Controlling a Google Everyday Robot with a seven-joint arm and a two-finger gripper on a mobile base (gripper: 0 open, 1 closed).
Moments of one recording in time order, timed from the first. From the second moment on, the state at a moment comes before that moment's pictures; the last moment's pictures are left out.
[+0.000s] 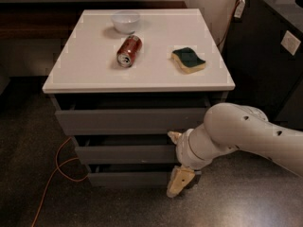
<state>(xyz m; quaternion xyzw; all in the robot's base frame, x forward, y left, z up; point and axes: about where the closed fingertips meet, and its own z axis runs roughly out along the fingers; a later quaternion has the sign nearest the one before) 0.440 -0.074 0.680 -0.66 0.71 0.10 0.22</state>
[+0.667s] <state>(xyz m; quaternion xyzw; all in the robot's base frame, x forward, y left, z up) 0.457 -0.067 0.643 -0.68 0.70 0.10 0.22</state>
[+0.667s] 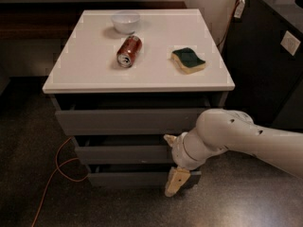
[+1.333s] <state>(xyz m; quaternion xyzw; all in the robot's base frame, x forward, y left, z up) 0.466 -0.052 0.594 -0.69 0.68 0.12 0.21</state>
